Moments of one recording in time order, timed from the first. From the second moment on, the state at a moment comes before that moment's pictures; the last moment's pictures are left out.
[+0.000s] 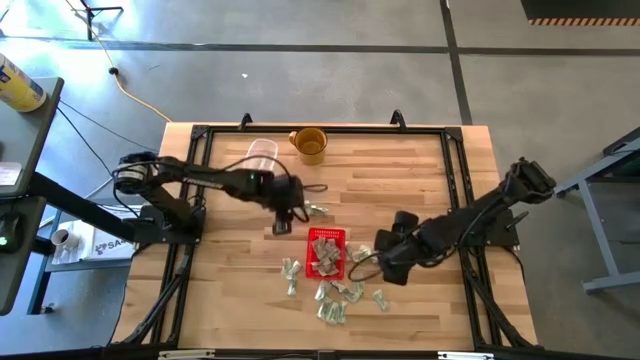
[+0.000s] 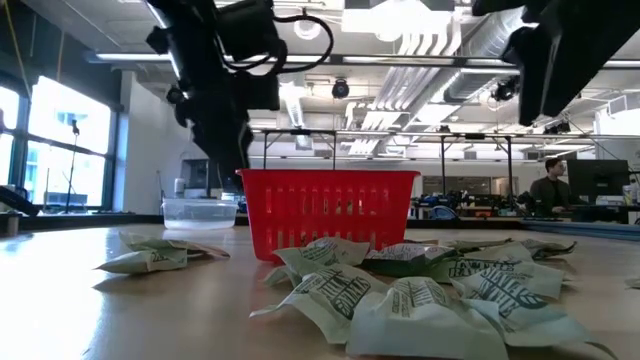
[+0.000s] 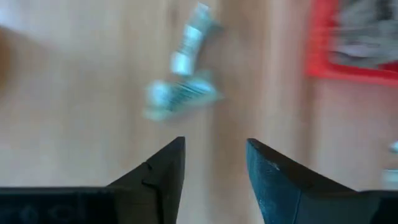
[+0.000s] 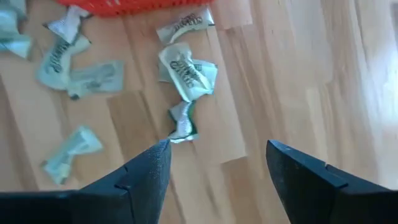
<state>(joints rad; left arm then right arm) 0.11 1.55 0.97 -0.51 -0.06 0.07 0.50 1.52 1.16 -1.03 0.29 0.75</state>
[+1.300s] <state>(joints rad) 0.20 1.78 0.97 -0.34 0.04 0.23 0.55 1.52 1.16 -1.11 0.41 1.01</state>
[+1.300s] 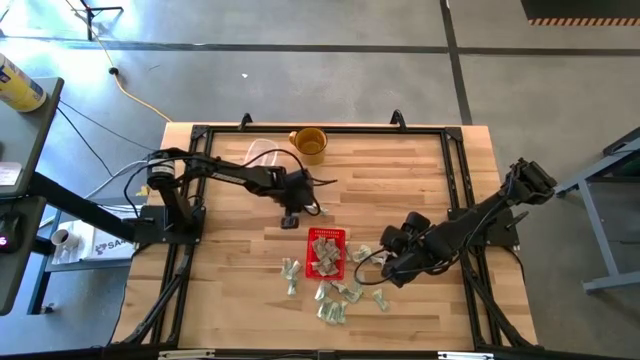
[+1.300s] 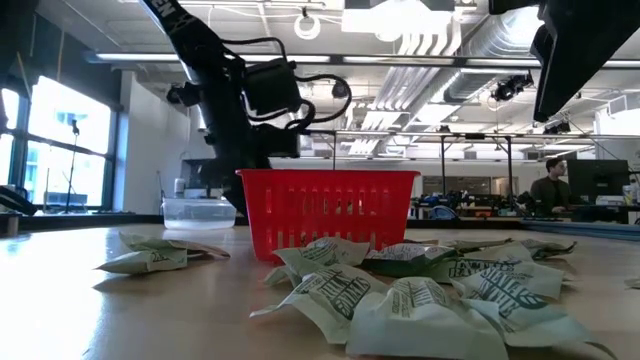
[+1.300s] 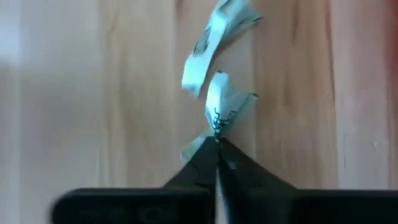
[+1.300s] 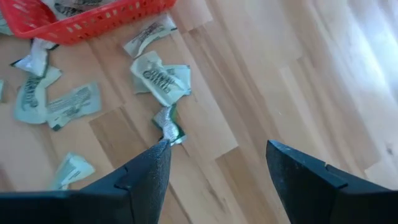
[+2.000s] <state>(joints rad) -0.11 1.66 1.19 -0.38 0.02 -0.35 0.42 1.17 0.81 -0.92 0.30 0.96</state>
